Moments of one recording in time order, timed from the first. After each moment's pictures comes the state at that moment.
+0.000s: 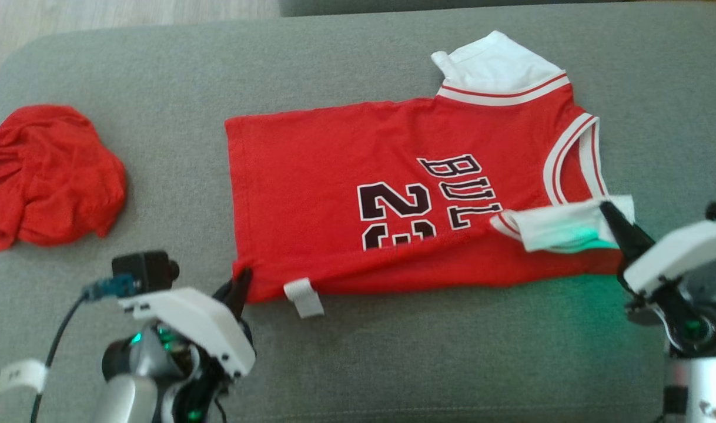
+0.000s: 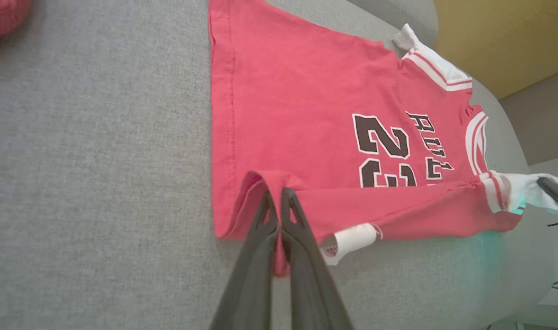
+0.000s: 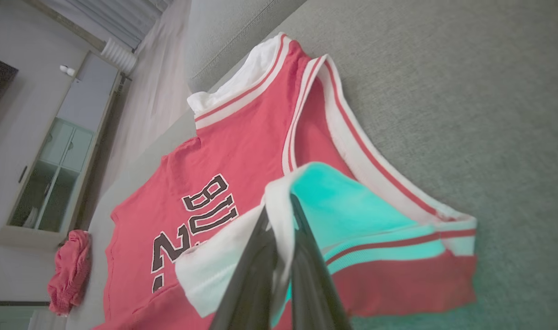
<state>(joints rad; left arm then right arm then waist) 0.03 0.14 -0.25 -0.18 -0.57 0.22 0.48 -0.20 -0.04 -0.25 0.14 0.66 0.12 0.65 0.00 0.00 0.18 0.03</state>
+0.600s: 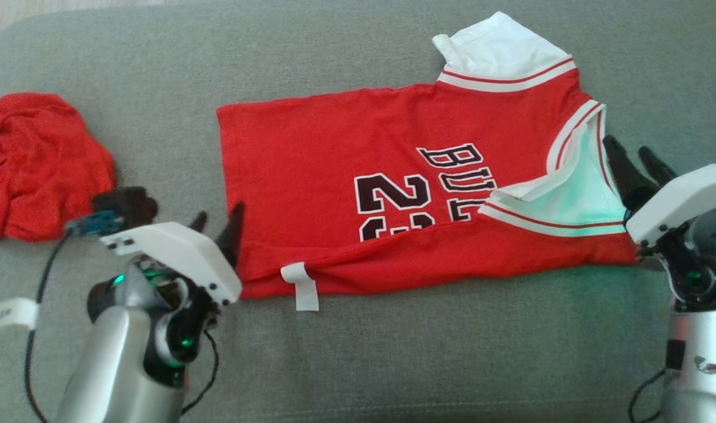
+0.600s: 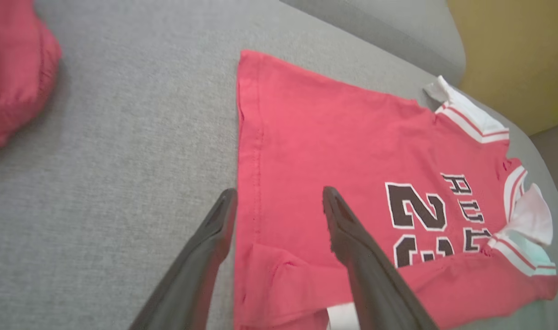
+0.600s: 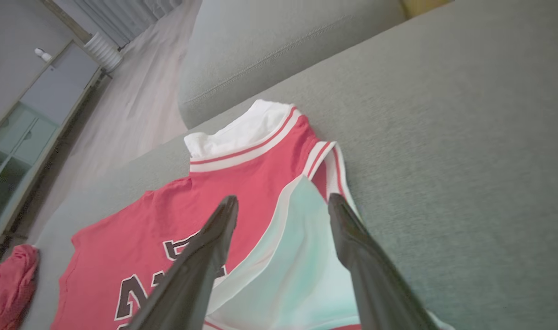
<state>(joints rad) -0.22 0.12 -0.22 0.05 -0.56 0.23 0.44 -0.36 -0.04 -0.24 0.14 0.45 0.12 0.62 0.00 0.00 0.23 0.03</state>
